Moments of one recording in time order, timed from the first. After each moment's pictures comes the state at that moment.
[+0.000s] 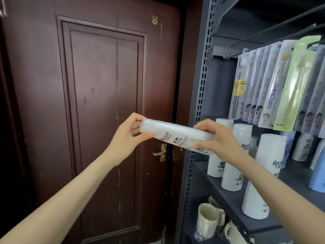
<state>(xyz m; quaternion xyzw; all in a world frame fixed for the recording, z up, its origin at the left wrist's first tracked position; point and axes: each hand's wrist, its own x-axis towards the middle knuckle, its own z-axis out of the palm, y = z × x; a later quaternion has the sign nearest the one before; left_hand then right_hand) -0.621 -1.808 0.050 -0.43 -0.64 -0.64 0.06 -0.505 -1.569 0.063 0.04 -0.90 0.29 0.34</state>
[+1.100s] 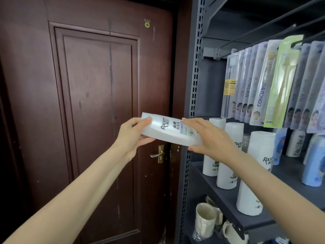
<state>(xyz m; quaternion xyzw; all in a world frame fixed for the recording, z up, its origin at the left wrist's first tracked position) -0.614 -1.771 0.068 -0.23 -0.57 -0.78 -0.08 -0.497 -1.575 0.074 -0.01 -0.96 -0.04 0.29</state>
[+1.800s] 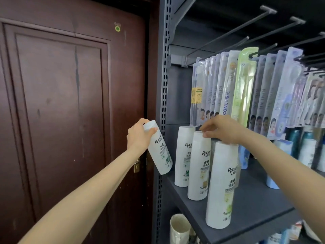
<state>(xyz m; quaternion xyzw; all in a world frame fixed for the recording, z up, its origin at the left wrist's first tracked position) -0.633 -1.636 0.073 -0.28 -0.77 -0.55 0.13 -0.459 -1.461 0.132 -0.15 -0.97 0.06 0.18</state>
